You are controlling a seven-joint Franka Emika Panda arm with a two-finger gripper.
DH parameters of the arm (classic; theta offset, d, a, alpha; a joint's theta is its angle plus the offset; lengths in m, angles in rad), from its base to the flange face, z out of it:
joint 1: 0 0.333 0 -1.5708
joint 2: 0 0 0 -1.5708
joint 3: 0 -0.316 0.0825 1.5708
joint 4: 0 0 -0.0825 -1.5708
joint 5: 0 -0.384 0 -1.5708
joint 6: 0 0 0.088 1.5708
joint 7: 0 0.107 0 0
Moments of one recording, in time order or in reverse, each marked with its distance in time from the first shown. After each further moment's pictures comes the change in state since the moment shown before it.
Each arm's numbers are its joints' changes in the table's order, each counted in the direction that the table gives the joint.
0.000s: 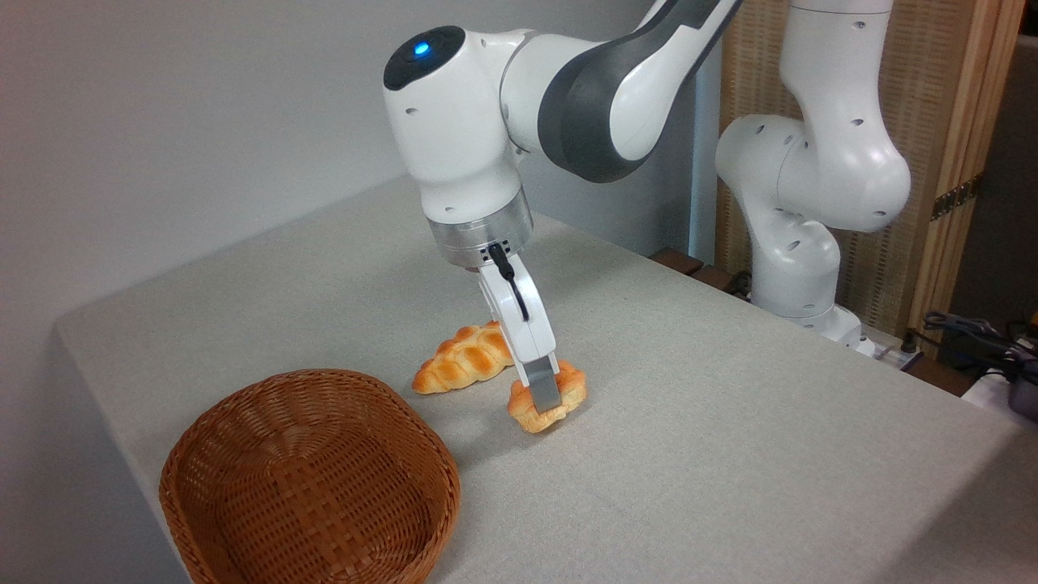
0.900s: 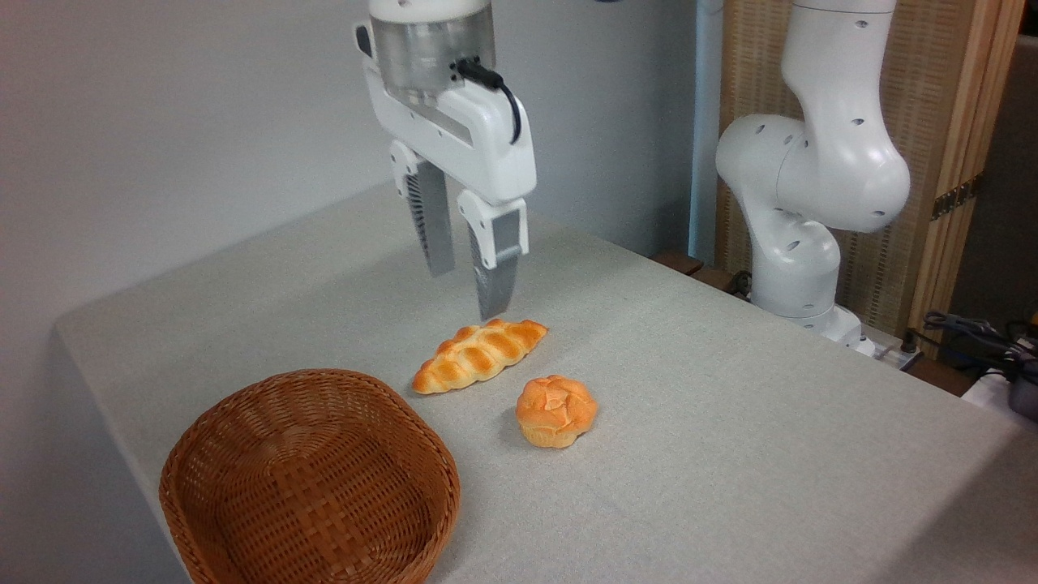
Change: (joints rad) arm -0.012 -0.019 -0.031 -0.360 0.078 -0.190 -0.285
